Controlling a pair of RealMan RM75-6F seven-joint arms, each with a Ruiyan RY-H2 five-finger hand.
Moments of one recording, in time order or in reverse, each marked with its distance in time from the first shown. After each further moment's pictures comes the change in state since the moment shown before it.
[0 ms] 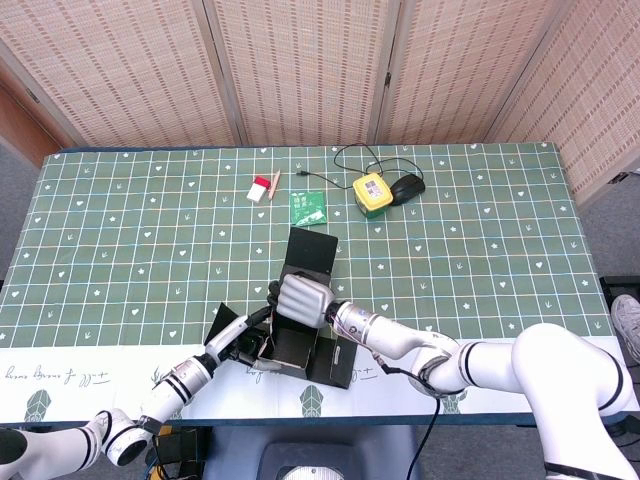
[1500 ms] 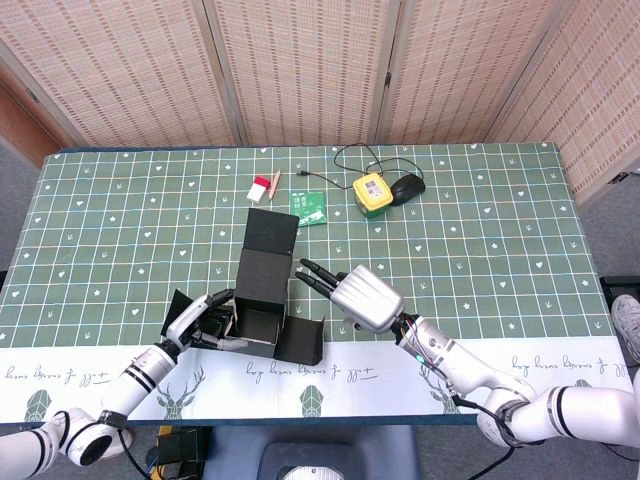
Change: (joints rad) left arm 0.043 0.222 -0.042 -0.159 -0.049 0.011 -0.055; right arm -0.361 0.252 0.044 -0.363 -0.099 0.316 0.411
